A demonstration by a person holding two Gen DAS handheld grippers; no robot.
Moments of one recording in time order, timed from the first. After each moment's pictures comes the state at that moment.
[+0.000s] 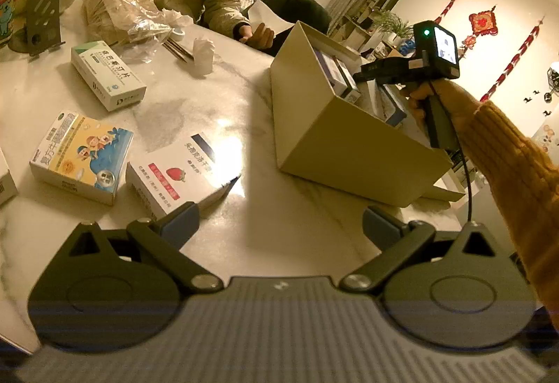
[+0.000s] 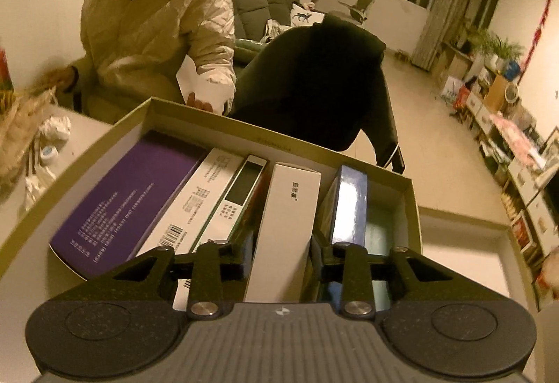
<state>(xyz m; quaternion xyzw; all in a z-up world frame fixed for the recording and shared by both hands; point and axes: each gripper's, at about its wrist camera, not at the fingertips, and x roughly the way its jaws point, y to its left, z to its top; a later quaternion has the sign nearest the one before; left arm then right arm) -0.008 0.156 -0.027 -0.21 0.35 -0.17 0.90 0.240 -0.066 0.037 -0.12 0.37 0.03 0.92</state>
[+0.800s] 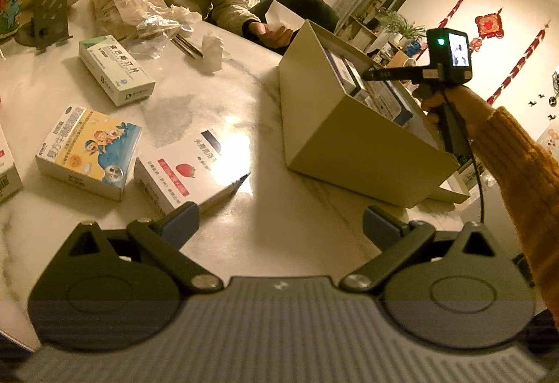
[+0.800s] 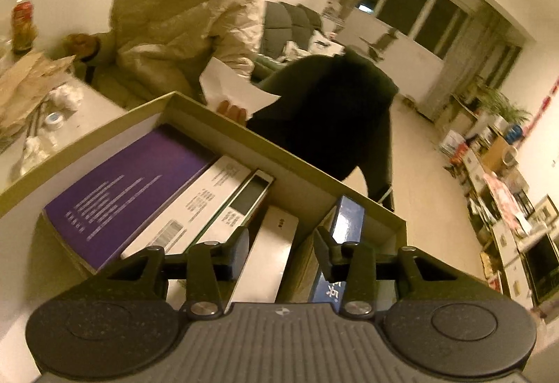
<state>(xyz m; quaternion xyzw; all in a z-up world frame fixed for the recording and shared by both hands) -0.007 0.160 -0.032 -0.21 0.35 -0.16 0.90 0.224 -0.054 0.036 -0.22 0.32 0.07 0.92</state>
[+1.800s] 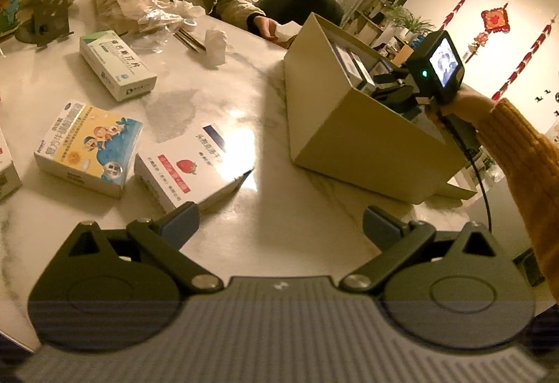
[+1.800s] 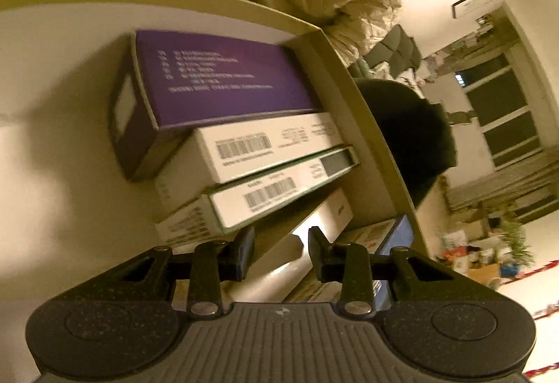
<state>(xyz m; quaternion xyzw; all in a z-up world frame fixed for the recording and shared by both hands) -0.002 0.157 -0.035 -0.21 0.36 -0.15 0.90 0.205 -0.028 -0.016 -0.48 0.31 0.15 0.81</state>
